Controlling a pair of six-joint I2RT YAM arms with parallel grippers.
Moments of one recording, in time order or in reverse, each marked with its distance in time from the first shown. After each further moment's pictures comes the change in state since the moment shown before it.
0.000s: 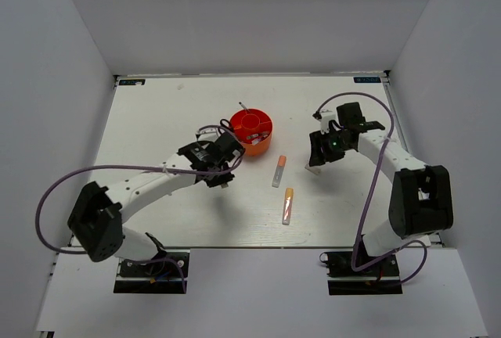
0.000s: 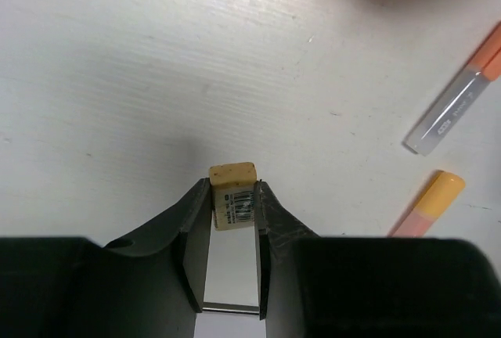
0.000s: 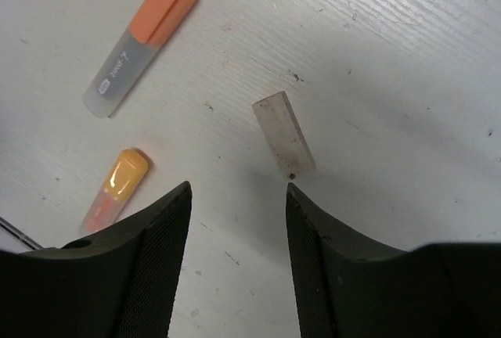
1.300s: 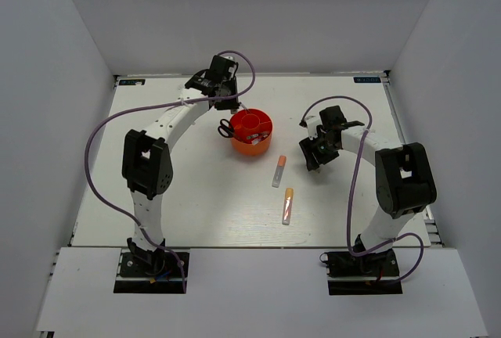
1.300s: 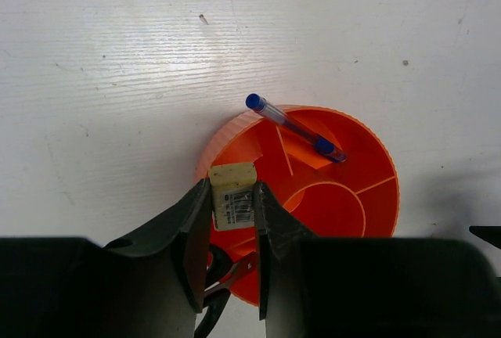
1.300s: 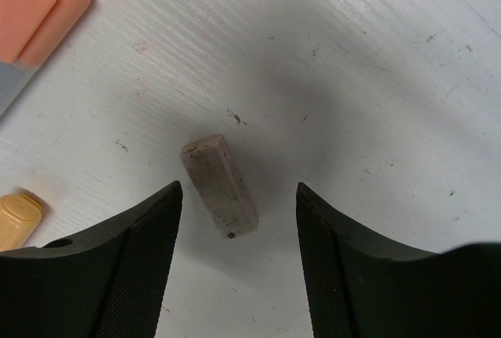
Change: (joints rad) left arm 0.349 0.574 0.803 0.151 0.259 0.657; right arm 0.079 0.209 0.026 0.089 0.206 -0.139
